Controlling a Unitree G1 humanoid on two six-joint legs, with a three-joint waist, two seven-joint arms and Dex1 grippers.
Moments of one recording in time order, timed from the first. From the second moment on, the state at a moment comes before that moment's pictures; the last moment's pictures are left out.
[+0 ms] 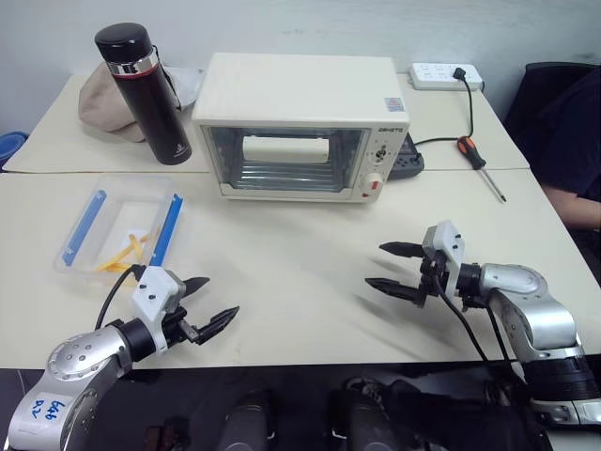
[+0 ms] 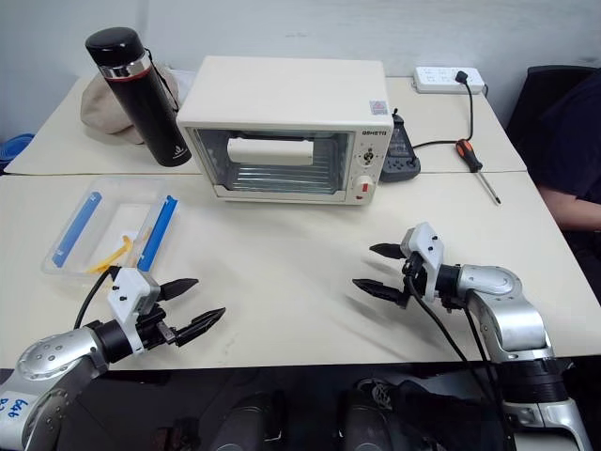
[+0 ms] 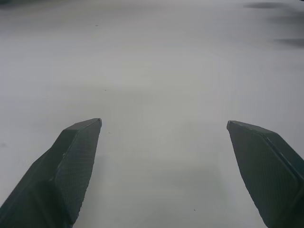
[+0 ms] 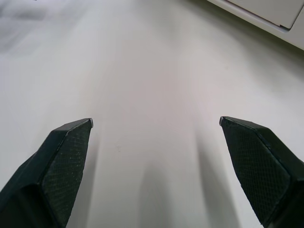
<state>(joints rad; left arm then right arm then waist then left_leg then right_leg) 0.21 0.64 0.27 -0.57 -0.49 0.58 -0.61 -0.31 -0.64 -0.04 -0.03 0.38 0.37 1.07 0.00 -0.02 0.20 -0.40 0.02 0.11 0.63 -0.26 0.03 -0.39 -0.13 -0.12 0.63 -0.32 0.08</state>
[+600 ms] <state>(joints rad) 0.20 0.61 0.27 -0.59 -0.55 0.62 -0.60 -0.39 -0.63 -0.03 -0.06 0.45 0.48 1.07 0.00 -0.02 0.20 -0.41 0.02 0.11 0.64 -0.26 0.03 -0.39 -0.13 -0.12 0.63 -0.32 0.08</state>
